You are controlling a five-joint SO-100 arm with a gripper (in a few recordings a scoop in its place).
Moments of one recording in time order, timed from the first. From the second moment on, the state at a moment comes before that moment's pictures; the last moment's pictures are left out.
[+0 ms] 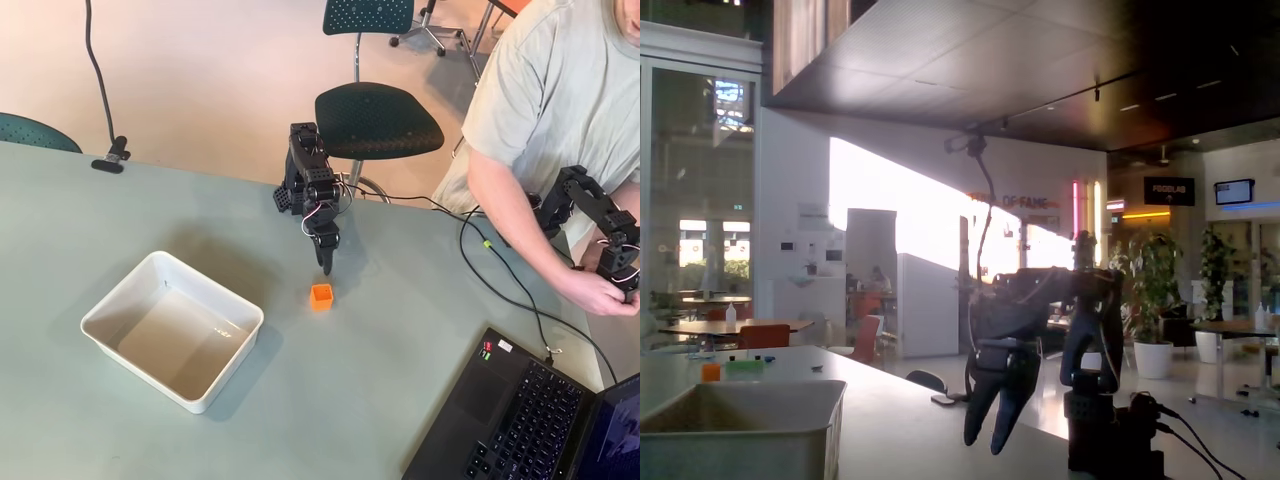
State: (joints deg) arm -26.2 105.5 110.1 59.8 6.5
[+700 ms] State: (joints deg) arm -26.2 94.1 106.7 65.4 6.5
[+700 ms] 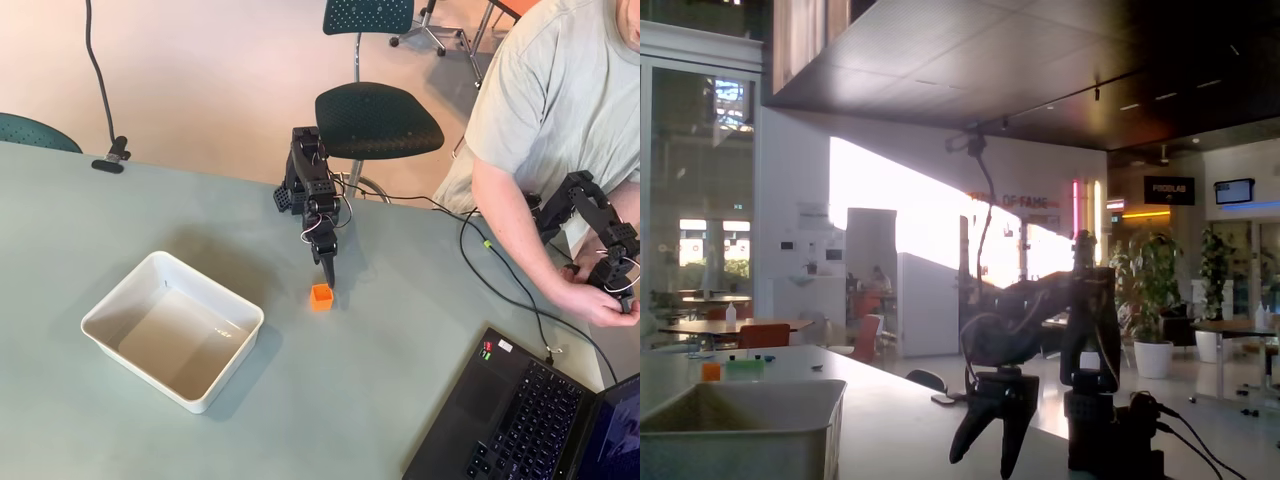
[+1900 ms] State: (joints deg) arm -25.2 72.5 94.7 65.3 6.7
